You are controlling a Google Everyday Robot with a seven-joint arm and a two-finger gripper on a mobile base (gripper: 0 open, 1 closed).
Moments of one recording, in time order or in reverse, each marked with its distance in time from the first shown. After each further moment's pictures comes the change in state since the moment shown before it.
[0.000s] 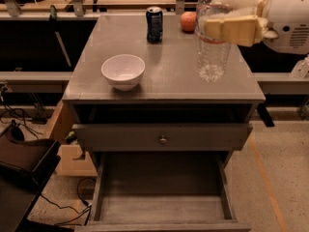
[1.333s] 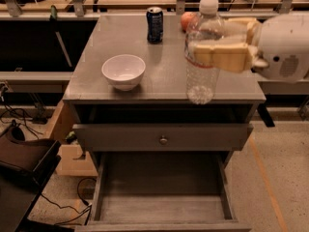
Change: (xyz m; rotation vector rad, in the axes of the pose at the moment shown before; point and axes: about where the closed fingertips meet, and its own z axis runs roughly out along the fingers) arm 0.022 0.042 0.002 -0.053 -0.018 0.050
